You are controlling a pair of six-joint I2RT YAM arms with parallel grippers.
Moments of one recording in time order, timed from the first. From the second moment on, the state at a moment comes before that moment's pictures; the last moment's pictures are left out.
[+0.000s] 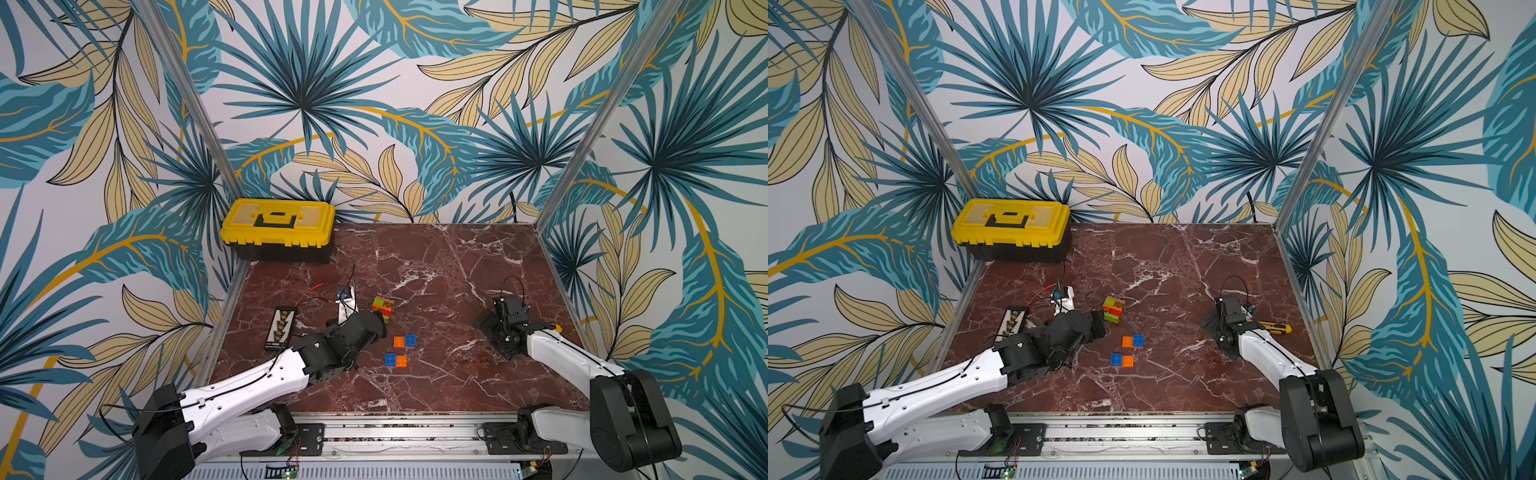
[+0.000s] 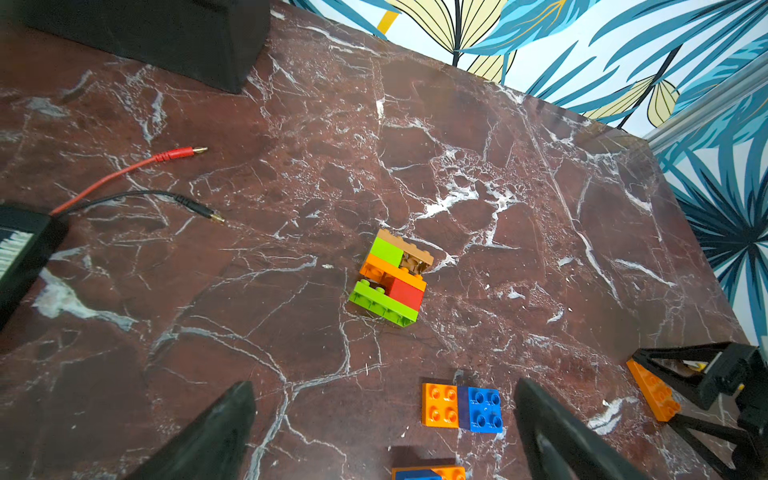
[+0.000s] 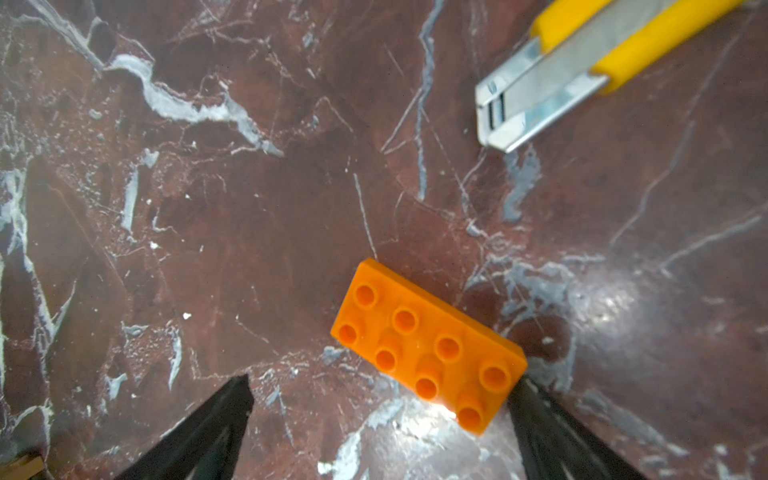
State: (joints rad) left arm -0.93 1.10 0.76 -0.42 -0.59 -0.90; right arm 0.14 1.29 0.57 -0.37 0.11 0.96
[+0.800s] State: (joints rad) left arm -0.83 1.08 0.71 -0.40 -0.47 -0.90; right arm 0.17 1.63 0.90 -0.65 0.10 0.67
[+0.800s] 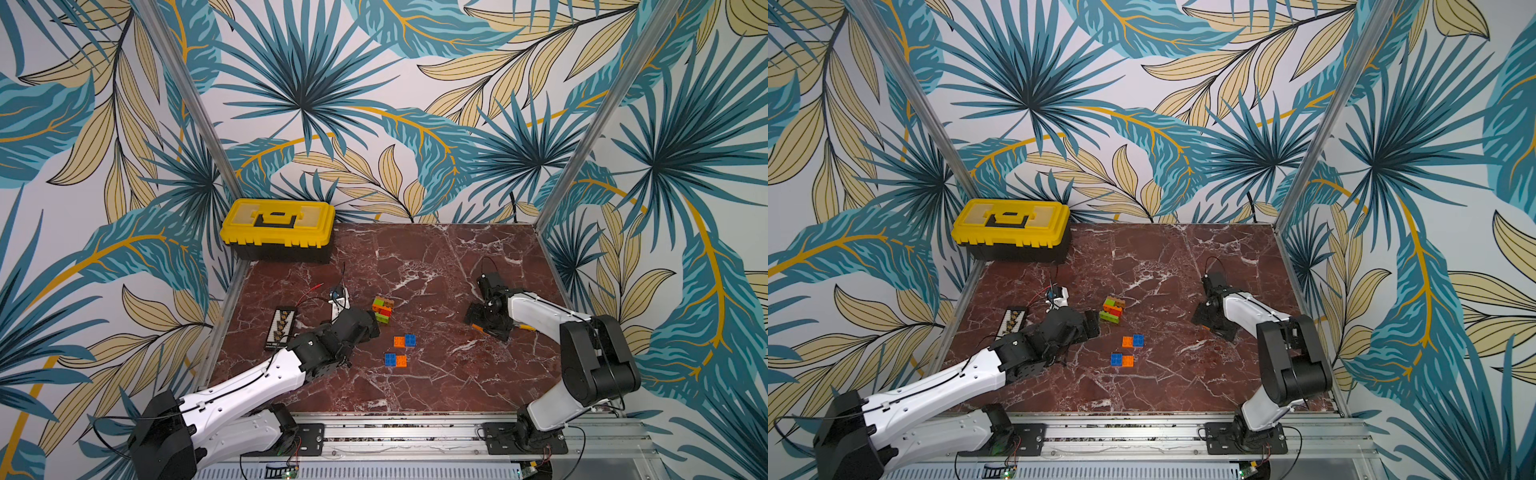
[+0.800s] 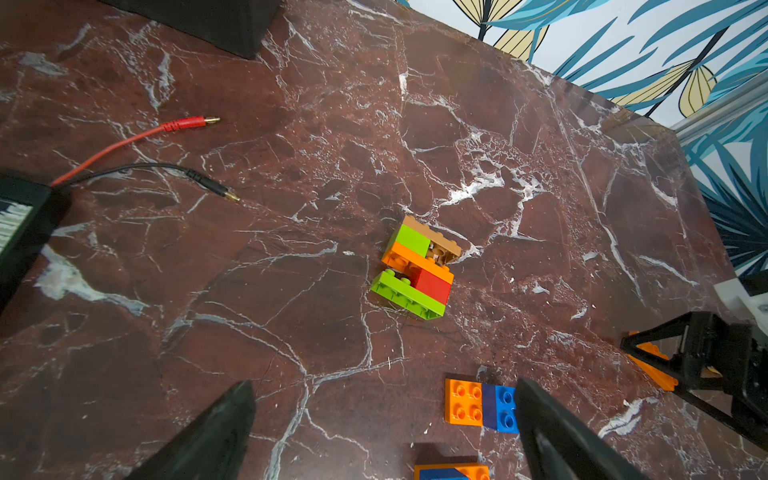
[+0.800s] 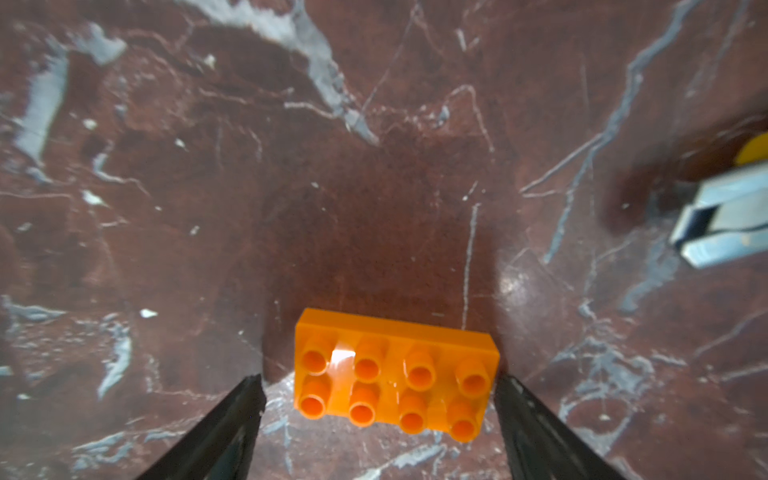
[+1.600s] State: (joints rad) left arm -0.80 1.09 0.71 -0.40 -0.40 -0.95; right arm 0.17 1.70 0.98 -0.72 0.11 0.72
